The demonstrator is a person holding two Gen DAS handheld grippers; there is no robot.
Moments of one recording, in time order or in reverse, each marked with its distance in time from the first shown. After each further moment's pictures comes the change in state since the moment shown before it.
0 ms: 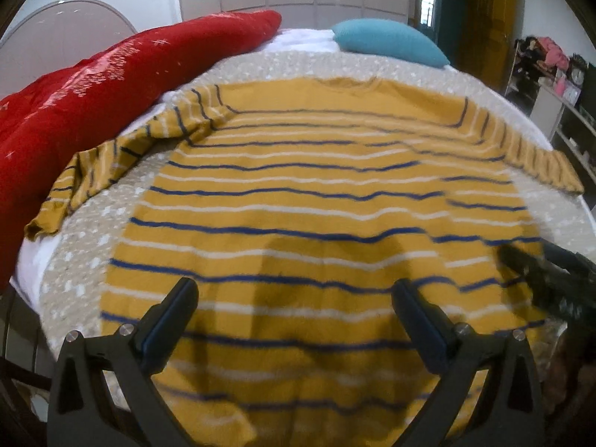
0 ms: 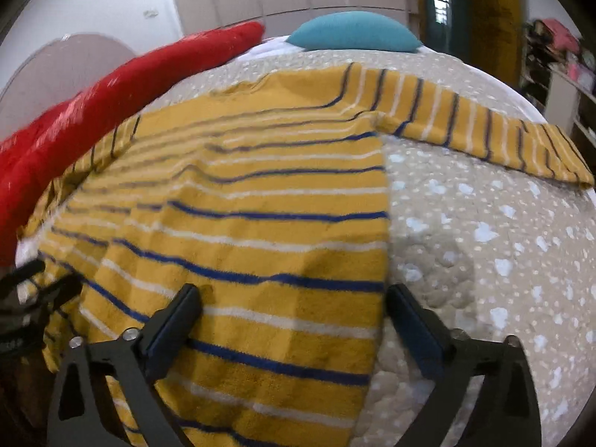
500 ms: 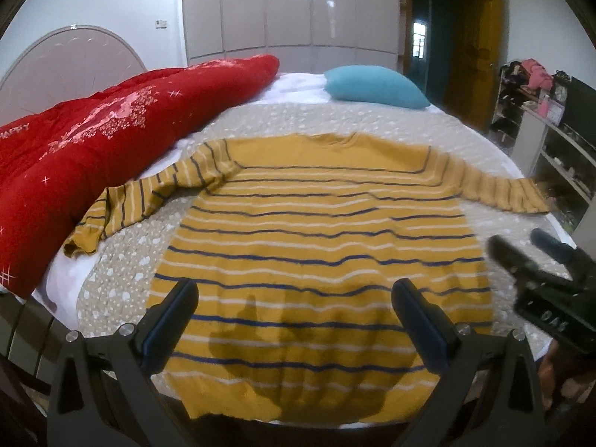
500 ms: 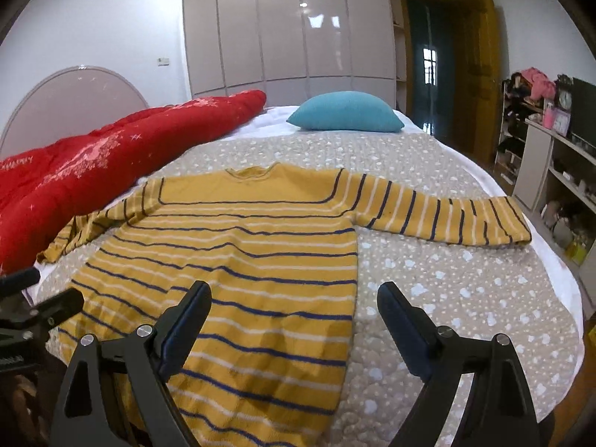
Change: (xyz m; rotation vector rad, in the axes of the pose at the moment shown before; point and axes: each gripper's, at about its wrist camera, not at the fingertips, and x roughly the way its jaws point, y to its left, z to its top) left arm -0.085 -0.013 -0.003 0.012 -0.156 -0.012; right arm -0.095 0.036 0.002 -0.079 -0.257 -0.066
